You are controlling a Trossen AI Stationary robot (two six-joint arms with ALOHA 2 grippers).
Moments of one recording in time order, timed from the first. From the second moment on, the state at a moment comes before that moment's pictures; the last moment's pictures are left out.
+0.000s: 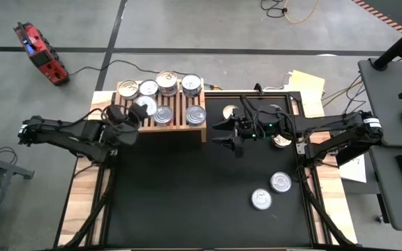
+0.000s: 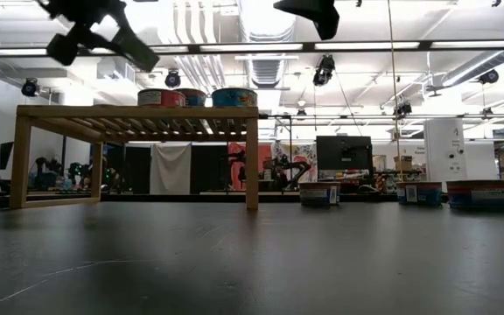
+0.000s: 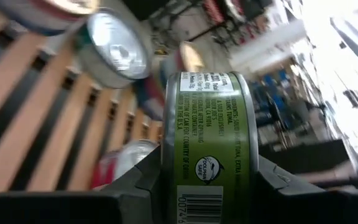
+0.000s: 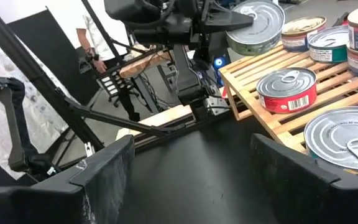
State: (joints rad) left arm -0.13 0.88 0.89 -0.73 -1.13 -1.78; right arm -0.05 1.27 1.03 0.11 -0.08 0.40
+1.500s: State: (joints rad) left arm -0.13 0.90 0.89 -1.22 -0.93 -2.15; right arm -0.05 1.27 1.02 0.11 -0.07 0.37
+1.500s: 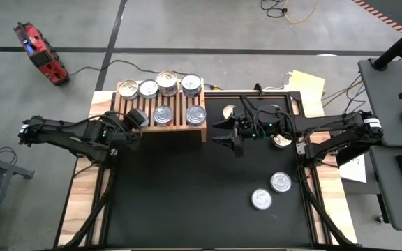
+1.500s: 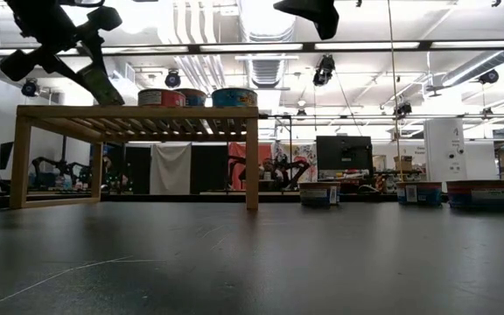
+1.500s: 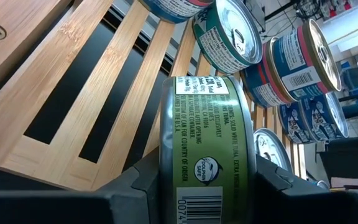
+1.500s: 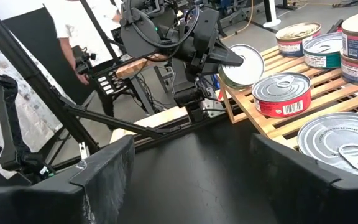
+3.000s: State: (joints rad) left arm -0.07 0.90 0.90 -1.23 -0.85 -2.16; right arm -0.05 1.27 1.02 0.11 -0.06 0.39
